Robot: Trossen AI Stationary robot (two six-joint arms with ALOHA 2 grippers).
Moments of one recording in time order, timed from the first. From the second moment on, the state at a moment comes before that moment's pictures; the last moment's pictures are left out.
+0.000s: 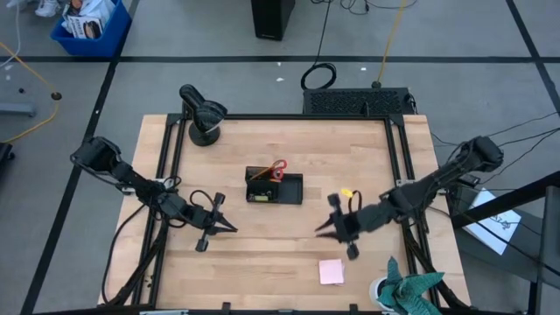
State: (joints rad) left arm -0.51 1.31 0.10 1.24 -0.16 0.17; right arm 0.49 1.23 0.80 -0.07 0.23 -0.10
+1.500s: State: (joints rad) left arm -0.52 1.31 0.10 1.11 -0.21 0.00; right arm 0.88 1.92 1.34 -0.82 -0.01 1.30
